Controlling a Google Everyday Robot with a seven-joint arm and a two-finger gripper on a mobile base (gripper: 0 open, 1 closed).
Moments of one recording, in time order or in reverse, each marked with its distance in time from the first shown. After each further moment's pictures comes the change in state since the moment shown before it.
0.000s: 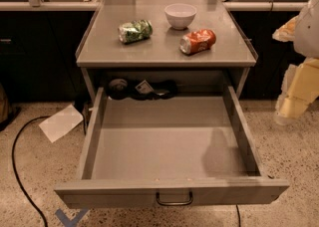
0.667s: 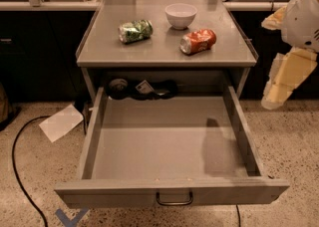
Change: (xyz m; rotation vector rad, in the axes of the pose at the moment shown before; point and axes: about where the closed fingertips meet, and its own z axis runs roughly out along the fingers) arm -0.013 -0.031 0.010 0.055 -0.051 -0.048
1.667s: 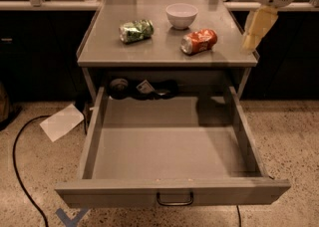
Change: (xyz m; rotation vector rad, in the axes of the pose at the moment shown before) arm -0.030 -0.149 0.043 0.120 -0.074 -0.134
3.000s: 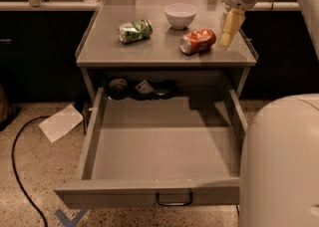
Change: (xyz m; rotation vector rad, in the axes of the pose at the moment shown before) arm -0.022 -0.052 0.087 -0.082 -0.071 -0.084
